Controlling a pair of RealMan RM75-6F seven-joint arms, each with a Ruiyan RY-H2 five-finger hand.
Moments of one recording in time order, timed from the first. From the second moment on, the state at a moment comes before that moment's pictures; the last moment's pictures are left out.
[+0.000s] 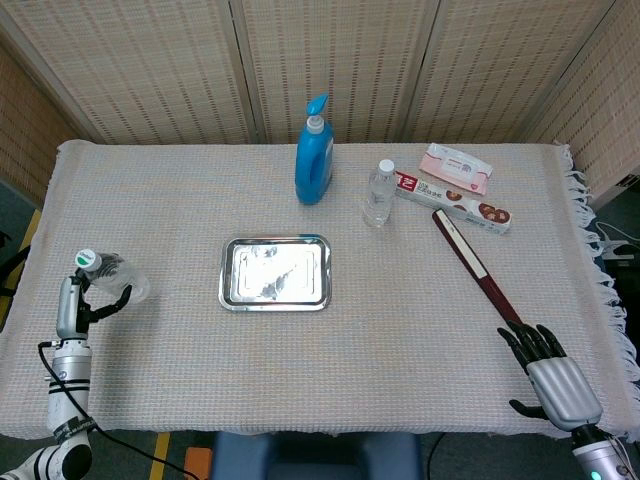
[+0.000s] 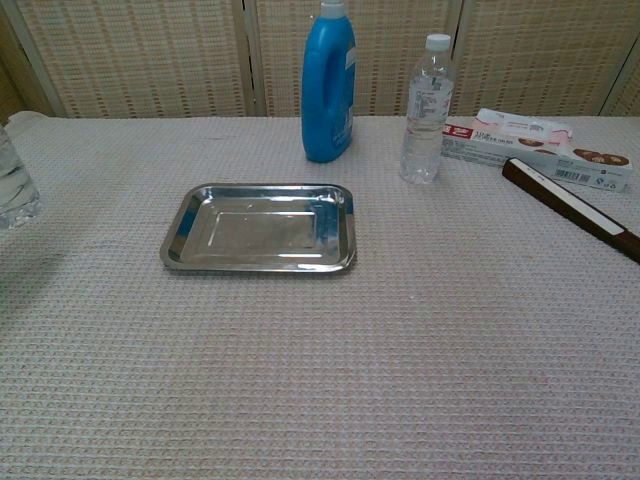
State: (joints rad) left arm -0.29 -1.50 -0.34 -1.36 1.25 1.25 -0.74; right arm 0.08 -1.05 -0.10 -1.71 -1.62 1.33 -0.13
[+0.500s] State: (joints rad) left arm -0.31 -1.43 -0.32 -1.68 1.28 1.27 -0.56; right arm 0.09 -1.07 -0.10 -1.71 -1.59 1.30 -0.16
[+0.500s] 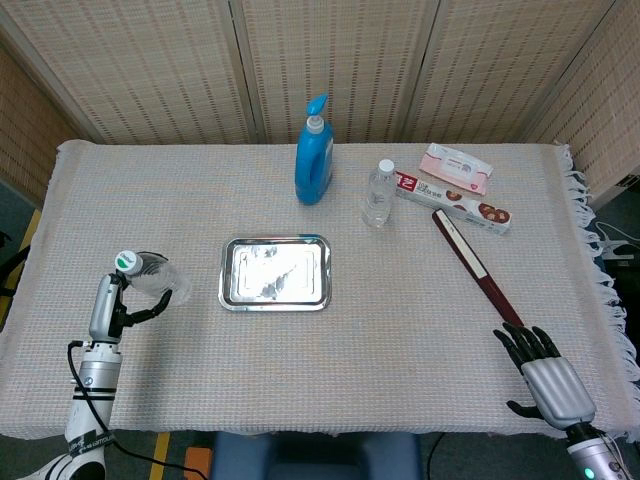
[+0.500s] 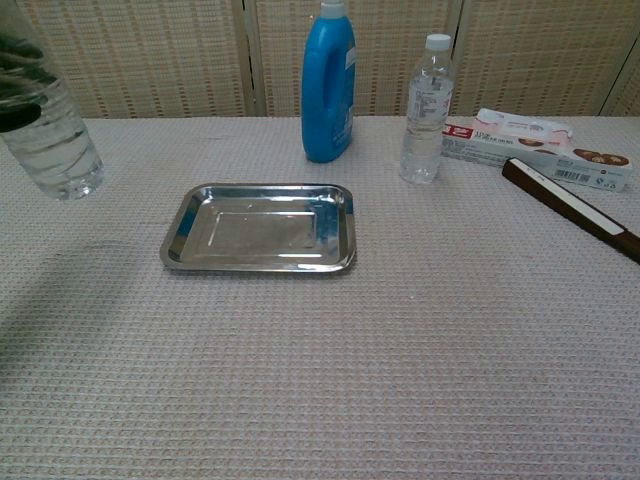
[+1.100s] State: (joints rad) left arm -0.35 -1.36 -0.35 -1.73 1.31 1.26 -0.58; right arm 0.08 -1.07 -0.11 -1.71 -1.61 1.31 -0.16
